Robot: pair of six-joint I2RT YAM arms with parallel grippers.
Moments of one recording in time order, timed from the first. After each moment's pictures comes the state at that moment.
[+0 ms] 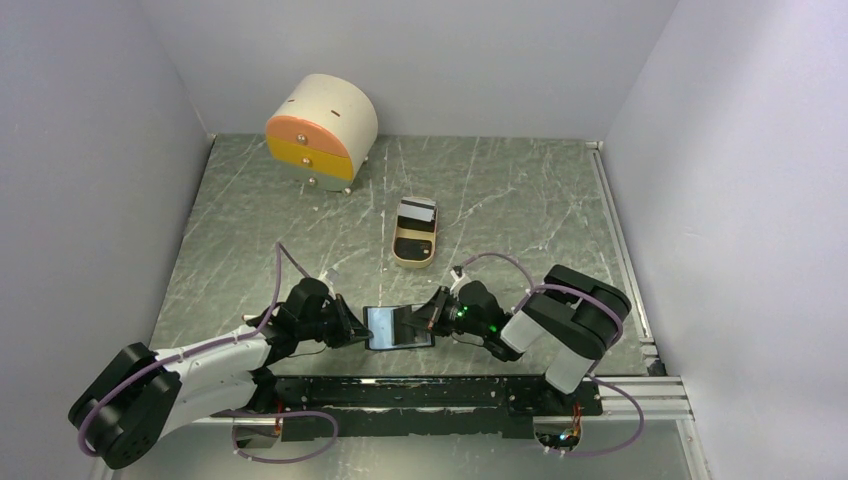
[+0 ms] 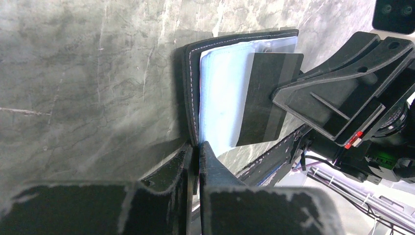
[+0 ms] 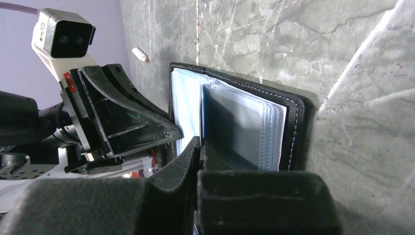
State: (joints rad) left arm -0.66 1.02 0.16 0.10 0.27 -1.09; right arm 0.87 1.69 0.23 1.04 -0.21 1.23
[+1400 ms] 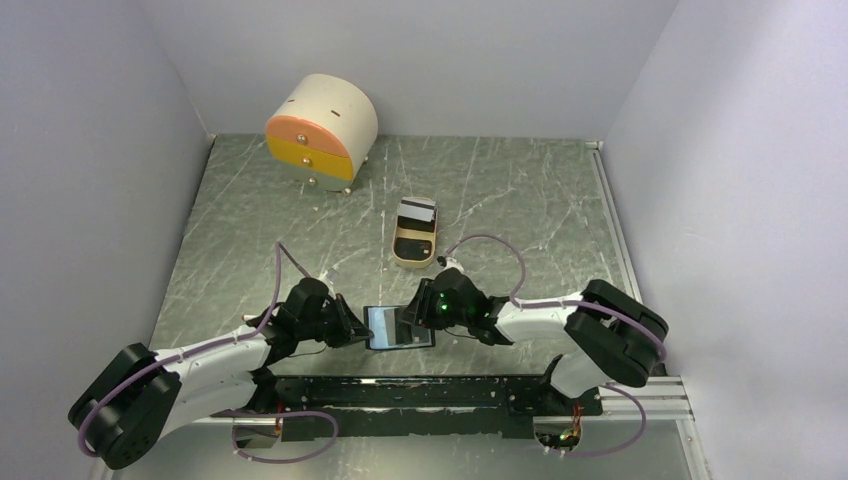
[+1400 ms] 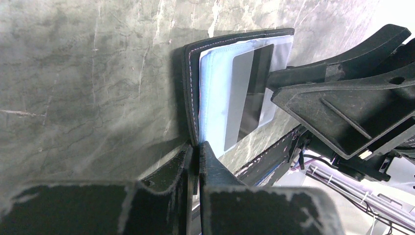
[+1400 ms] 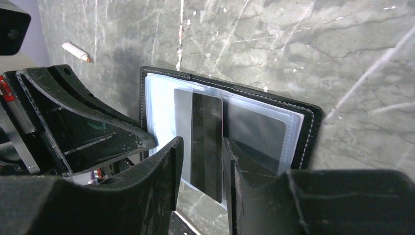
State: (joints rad) left arm -0.66 1.01 0.16 0.12 0.27 -1.09; right arm 0.95 1.49 0.46 0.37 -0.04 1.02
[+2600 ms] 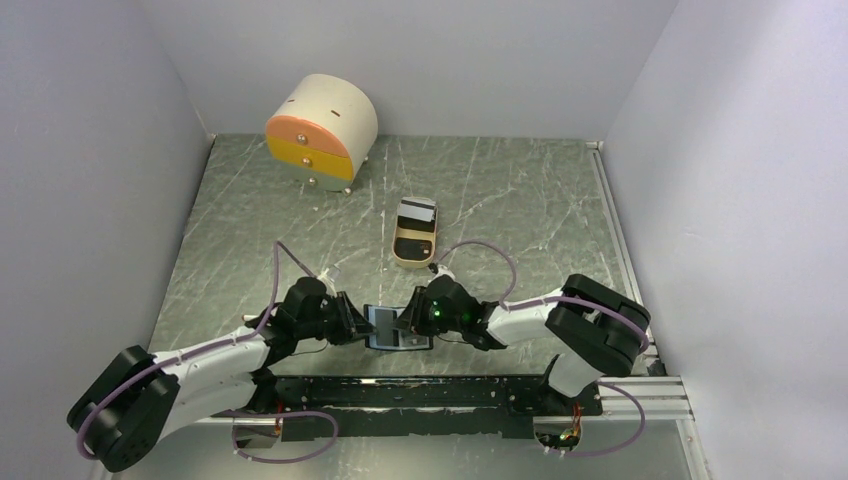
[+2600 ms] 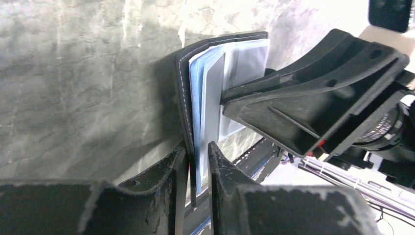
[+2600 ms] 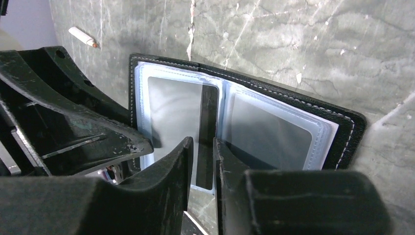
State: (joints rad) left arm -0.66 1.01 0.16 0.17 0.31 -1.09; right arm 1.01 1.57 0.46 0.47 -0.06 1.07
